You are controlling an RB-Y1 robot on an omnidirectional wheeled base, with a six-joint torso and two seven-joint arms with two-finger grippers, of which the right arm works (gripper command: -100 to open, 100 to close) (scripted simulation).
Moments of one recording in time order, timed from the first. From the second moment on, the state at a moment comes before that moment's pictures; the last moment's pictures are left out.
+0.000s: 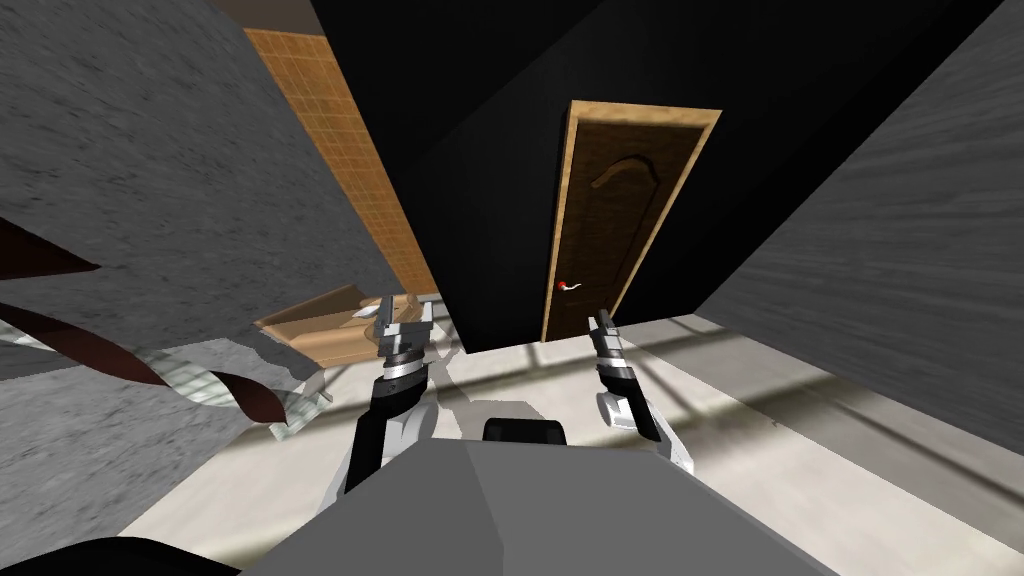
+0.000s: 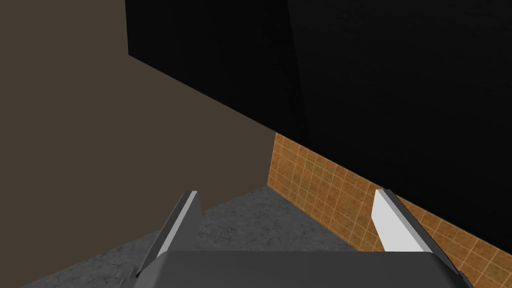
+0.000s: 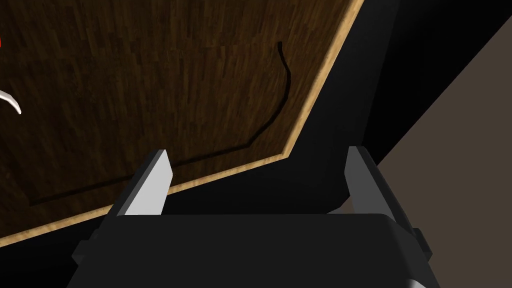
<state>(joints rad) 0.30 -0.12 -0.03 -1.78 -0.05 -0.63 0.04</state>
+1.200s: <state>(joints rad) 0.15 -0.19 -0.02 -1.44 -0.15 -0.65 0.05</state>
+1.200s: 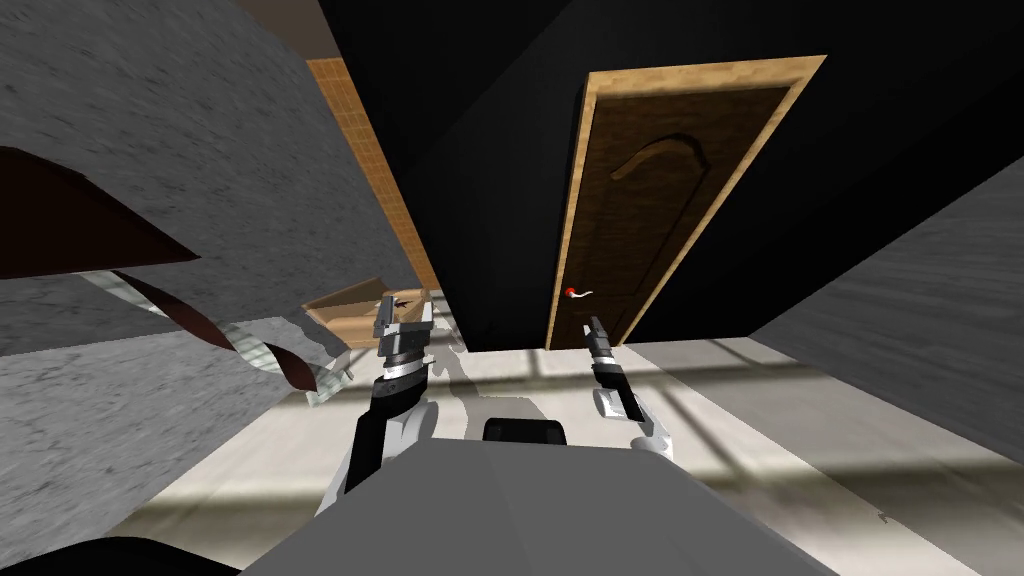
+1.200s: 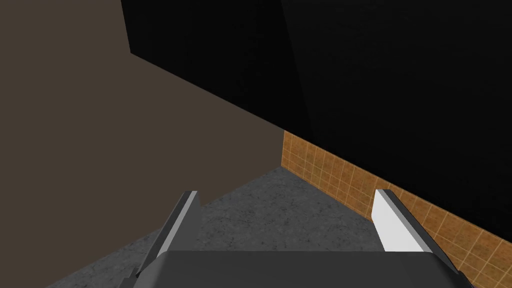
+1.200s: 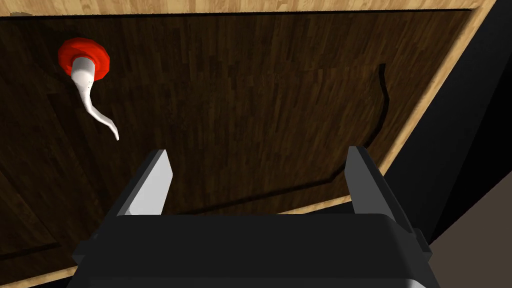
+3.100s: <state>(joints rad) -0.06 -0.27 -0.02 -0.94 -0.29 -0.67 0.06</state>
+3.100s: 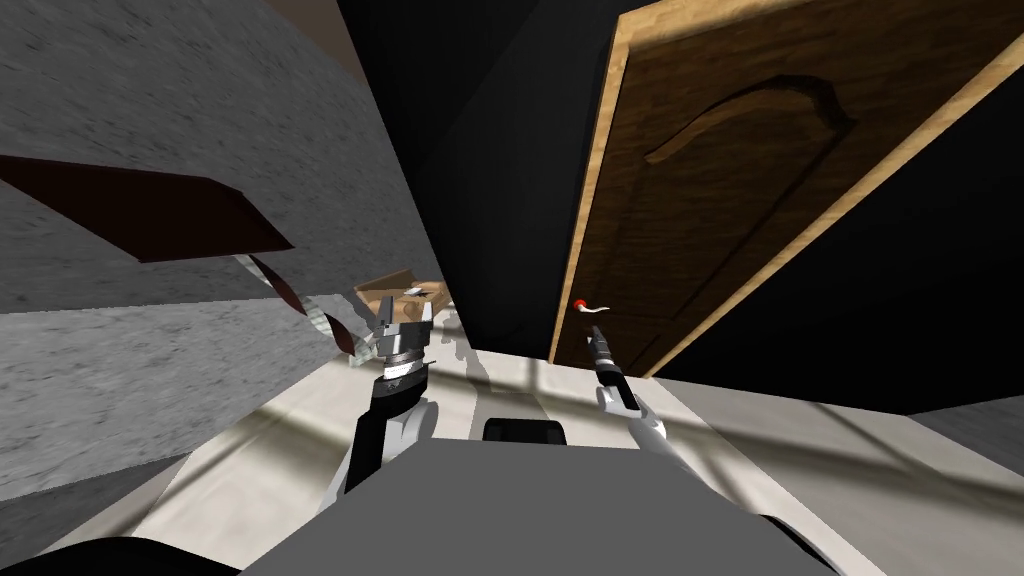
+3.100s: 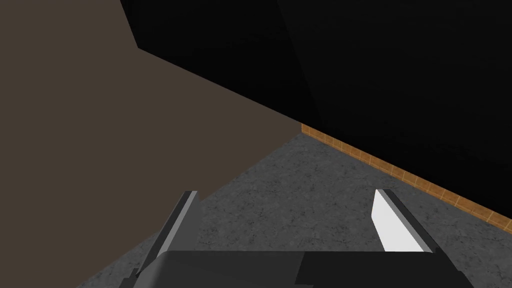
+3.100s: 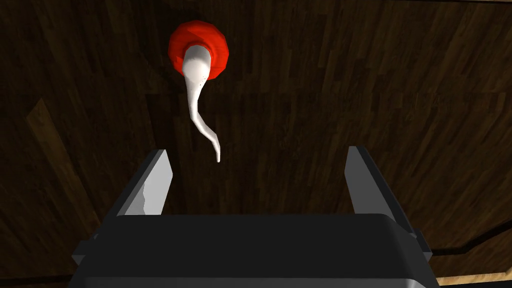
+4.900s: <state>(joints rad) -0.13 -0.35 -0.03 -0.69 -0.38 -0.69 0.04</state>
